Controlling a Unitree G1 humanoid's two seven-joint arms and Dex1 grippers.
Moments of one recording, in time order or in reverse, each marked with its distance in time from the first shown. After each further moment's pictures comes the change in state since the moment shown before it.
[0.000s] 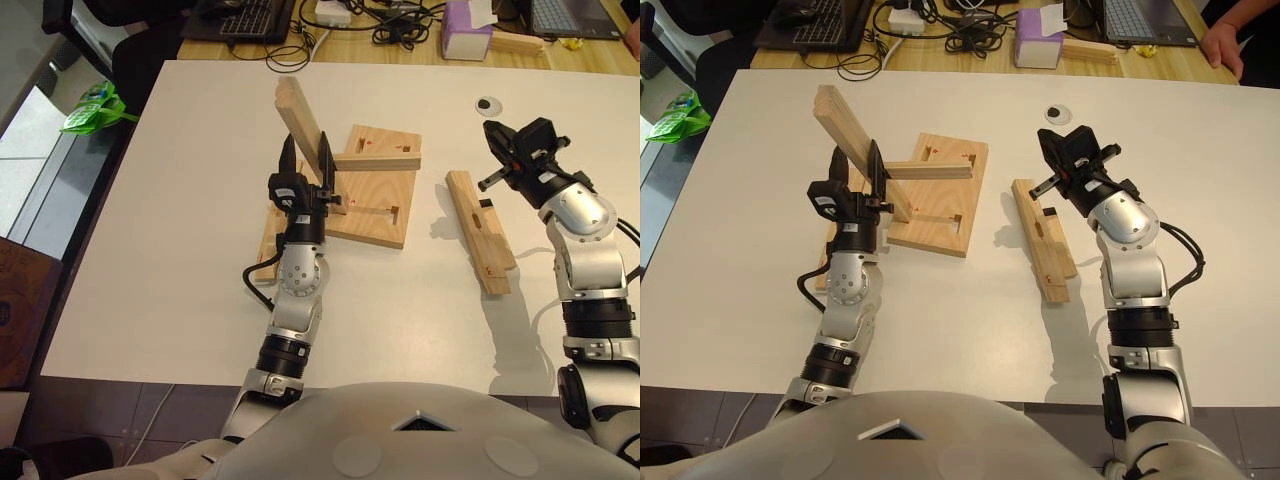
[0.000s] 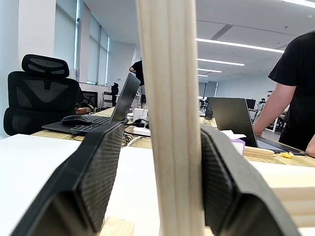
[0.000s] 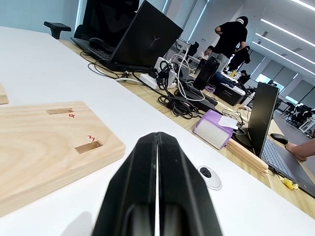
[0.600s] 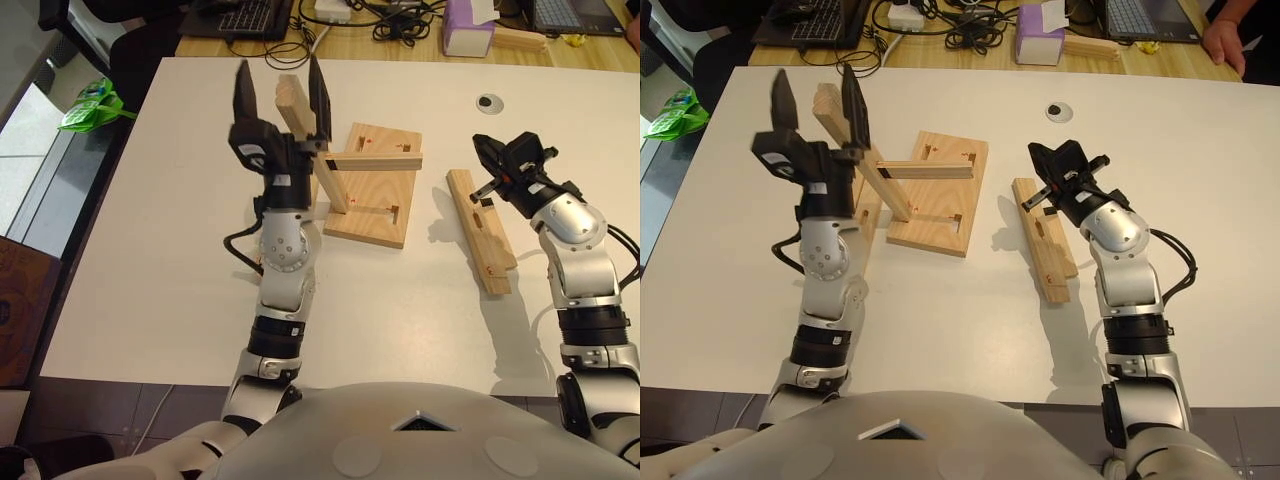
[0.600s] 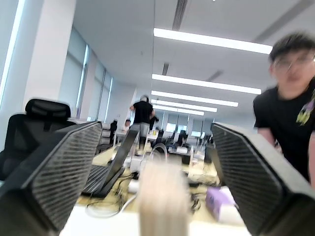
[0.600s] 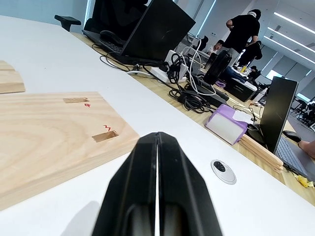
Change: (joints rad) left arm -0.146 0.001 0.053 -0.268 -0.021 0.098 -0.010; right arm 0.045 0.006 0.029 -0.022 -0.010 -0.005 -0.003
